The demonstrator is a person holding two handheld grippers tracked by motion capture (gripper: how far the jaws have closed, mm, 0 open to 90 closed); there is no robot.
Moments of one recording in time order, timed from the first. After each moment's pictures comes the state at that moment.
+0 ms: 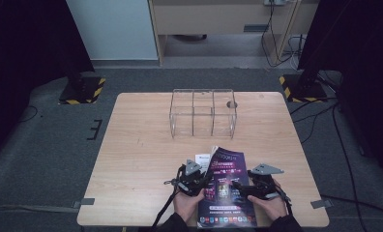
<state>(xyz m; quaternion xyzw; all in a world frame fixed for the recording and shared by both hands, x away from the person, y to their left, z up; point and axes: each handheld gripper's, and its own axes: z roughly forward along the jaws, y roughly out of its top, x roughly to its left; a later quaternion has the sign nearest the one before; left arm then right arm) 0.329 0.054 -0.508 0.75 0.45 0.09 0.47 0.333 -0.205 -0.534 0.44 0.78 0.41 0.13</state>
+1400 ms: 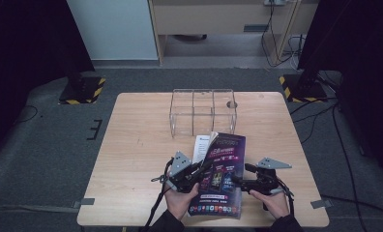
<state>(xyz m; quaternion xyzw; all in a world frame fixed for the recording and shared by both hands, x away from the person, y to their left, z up) 0.310 0.076 -0.441 0.70 0.39 0.13 0.58 0.339 -0.206 -0.508 0.43 0.75 0.50 0.09</state>
